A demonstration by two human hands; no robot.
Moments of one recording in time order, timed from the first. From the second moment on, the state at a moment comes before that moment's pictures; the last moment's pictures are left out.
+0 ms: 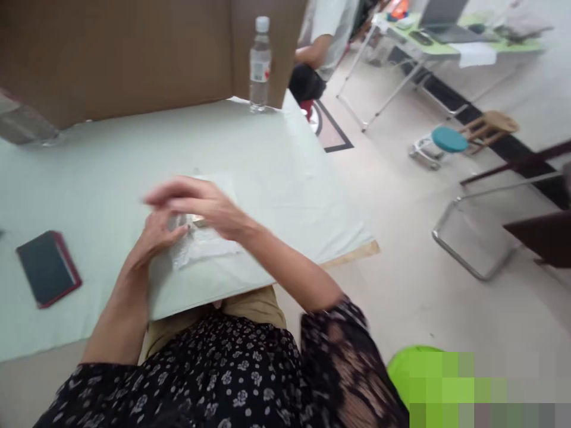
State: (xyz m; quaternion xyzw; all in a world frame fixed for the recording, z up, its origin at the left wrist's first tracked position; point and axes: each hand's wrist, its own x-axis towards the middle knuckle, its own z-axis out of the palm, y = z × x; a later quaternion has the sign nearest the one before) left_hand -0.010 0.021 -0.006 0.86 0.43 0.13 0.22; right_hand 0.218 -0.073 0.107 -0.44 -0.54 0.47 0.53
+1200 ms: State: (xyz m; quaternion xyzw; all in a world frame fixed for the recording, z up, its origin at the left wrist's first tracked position) left_hand 0.027 -0.021 0.039 0.75 0.51 0.29 0.29; right_hand 0.254 -0.041 0.012 -0.48 -0.63 0.46 0.40
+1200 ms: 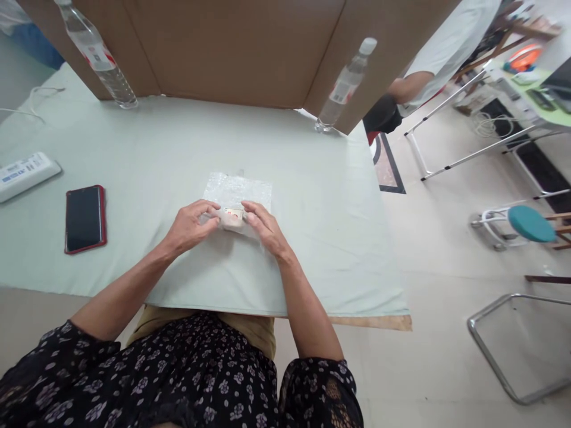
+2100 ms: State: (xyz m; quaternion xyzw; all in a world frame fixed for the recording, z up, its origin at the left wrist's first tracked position) left_hand 0.036 -0.012 0.022 0.60 0.52 0.35 0.50; right_hand 0.236 -0.035 0.000 -0.56 -0.56 0.43 0.43
